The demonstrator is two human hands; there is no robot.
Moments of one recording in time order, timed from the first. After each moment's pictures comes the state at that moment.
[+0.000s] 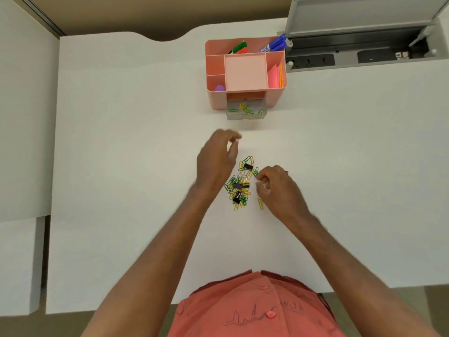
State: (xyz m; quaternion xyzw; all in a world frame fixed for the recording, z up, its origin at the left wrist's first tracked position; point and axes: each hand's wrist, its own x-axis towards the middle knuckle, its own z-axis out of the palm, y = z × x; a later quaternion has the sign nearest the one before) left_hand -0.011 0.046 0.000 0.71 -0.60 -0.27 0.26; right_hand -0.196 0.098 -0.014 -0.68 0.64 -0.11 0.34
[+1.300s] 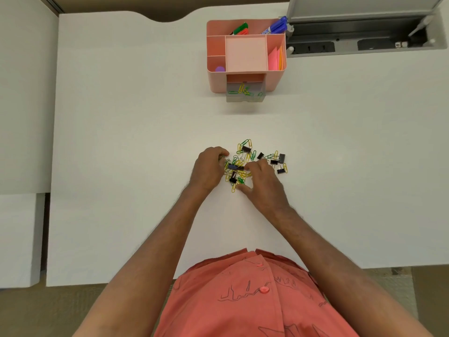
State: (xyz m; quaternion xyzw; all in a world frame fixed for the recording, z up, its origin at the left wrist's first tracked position) left_hand 0.003 0.101 -0.041 0.73 -0.55 -0.39 0.15; right_hand -0.177 0.138 -0.041 -0.73 0.61 -0.06 0.29
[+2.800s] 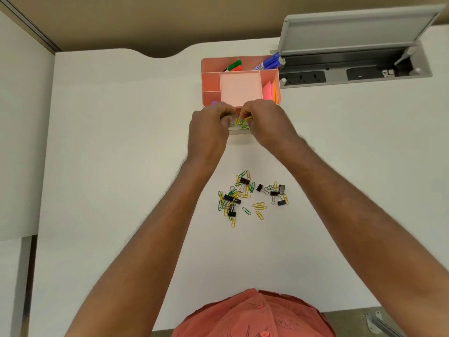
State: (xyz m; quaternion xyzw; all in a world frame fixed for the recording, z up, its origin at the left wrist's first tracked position) left_hand -0.002 -0.027 0.053 0.69 -0.57 -0.30 0.35; right_hand -0.152 -0.078 0.038 -0.79 0.57 -0.09 0.20
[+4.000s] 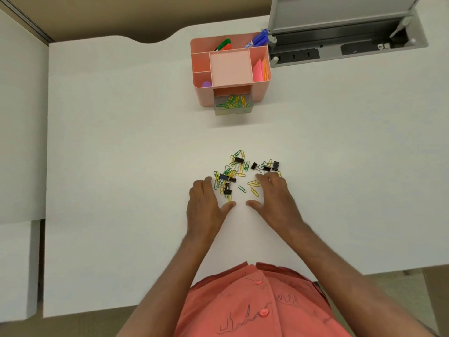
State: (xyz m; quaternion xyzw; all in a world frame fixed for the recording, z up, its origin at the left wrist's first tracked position) left_hand -0.017 0.173 -0.036 0.76 -0.60 -0.26 0.04; right_hand -0.211 0.145 -0.035 -0.70 0.65 -0.03 0.31
